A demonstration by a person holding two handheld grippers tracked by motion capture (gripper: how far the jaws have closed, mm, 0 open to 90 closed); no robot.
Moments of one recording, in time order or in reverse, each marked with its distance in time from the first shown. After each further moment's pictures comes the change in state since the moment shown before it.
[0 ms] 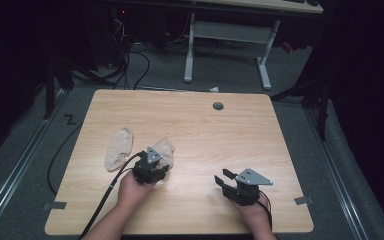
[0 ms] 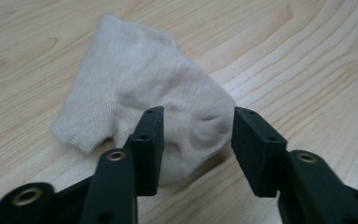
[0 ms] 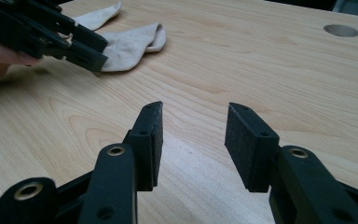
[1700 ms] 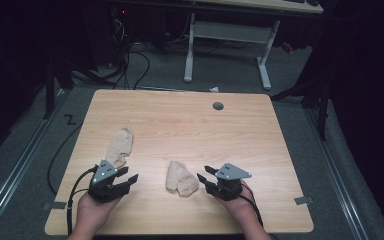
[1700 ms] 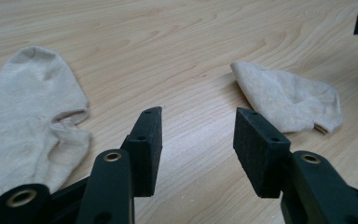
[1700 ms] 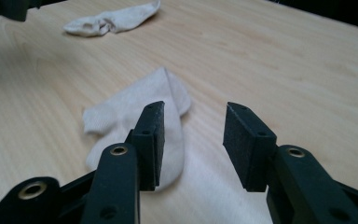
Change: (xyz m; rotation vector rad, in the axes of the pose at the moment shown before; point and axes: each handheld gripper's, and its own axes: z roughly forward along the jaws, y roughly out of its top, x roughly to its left) left arm 0.030 -0.053 -0.122 -0.198 -0.019 -0.084; right arm 0.030 0.033 0.035 0.031 0.081 -0.126
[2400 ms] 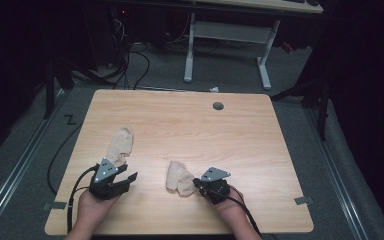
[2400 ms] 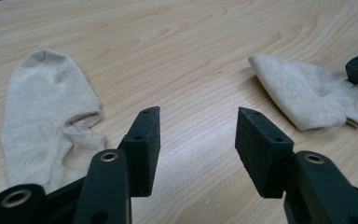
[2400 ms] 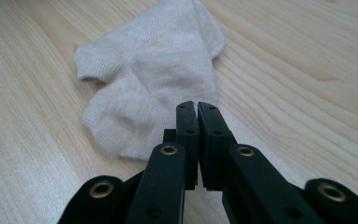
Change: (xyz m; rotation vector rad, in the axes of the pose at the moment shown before) left arm 0.010 -0.008 0.017 0.005 0.021 0.047; right arm 0.019 -0.019 0.032 0.238 0.017 -0.019
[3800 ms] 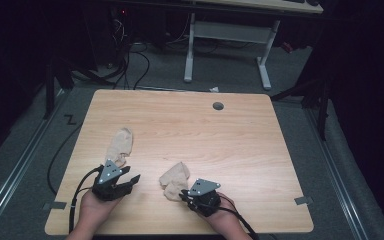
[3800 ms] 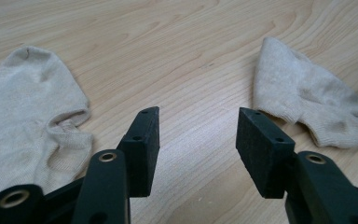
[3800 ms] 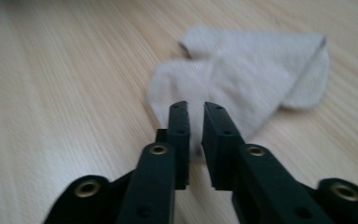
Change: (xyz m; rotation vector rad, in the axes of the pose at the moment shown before) left arm -0.005 -0.001 0.005 0.018 -0.014 0.028; right arm 0.043 0.006 -0.005 -0.061 0.143 -0.116
